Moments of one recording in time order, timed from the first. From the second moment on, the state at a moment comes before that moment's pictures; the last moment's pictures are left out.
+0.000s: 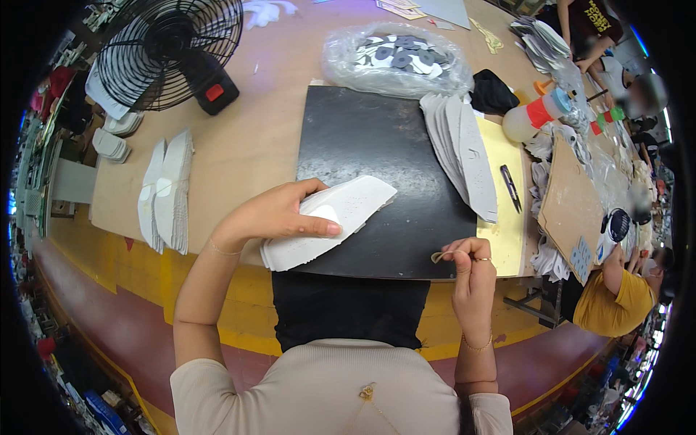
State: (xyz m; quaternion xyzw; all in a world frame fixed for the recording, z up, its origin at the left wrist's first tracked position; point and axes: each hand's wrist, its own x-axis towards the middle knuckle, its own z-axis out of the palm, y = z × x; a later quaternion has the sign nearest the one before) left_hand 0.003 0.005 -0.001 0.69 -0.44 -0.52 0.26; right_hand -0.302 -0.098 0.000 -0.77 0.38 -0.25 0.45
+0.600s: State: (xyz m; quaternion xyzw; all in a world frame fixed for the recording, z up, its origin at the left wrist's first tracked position) left_hand -0.054 0.010 0.004 0.75 -0.63 -0.08 0.18; right_hand -0.281 -0.101 -0.004 -0.57 0.24 -0.28 0.73
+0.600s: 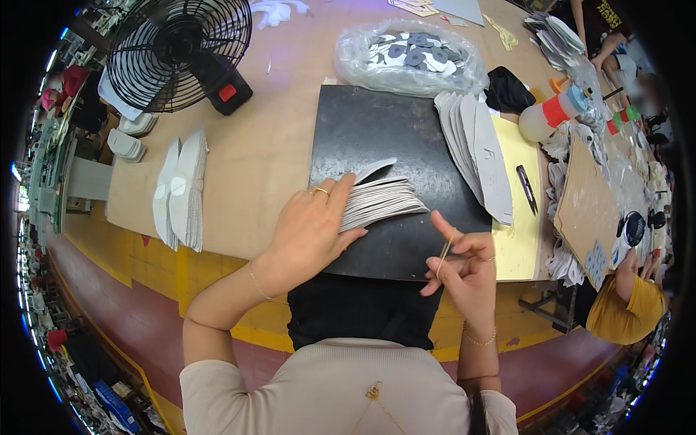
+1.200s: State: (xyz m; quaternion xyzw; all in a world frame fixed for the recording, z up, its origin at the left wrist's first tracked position) left_hand -0.048 0.015 0.006 0.70 -0.68 -0.12 0.18; right_hand -0.202 -0.080 0.034 -0.97 0.14 -0.13 0.13
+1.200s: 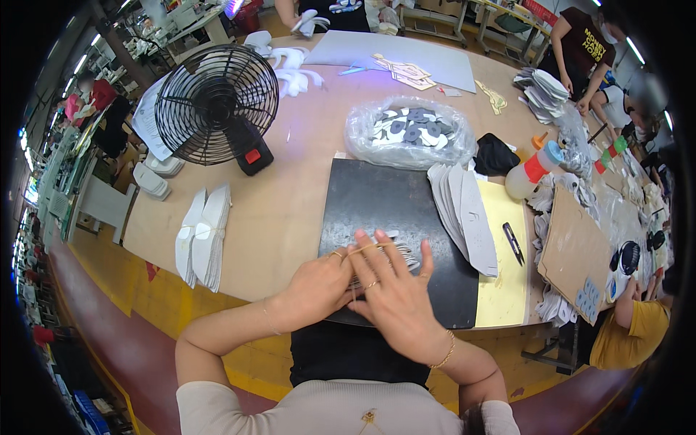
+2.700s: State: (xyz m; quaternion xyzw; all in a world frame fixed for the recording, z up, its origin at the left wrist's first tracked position) left_hand -0.001 0.025 0.022 0.56 -0.13 -0.59 0.57; right_hand -0.273 -0.086 -0.009 -0.75 0.02 -0.28 0.59
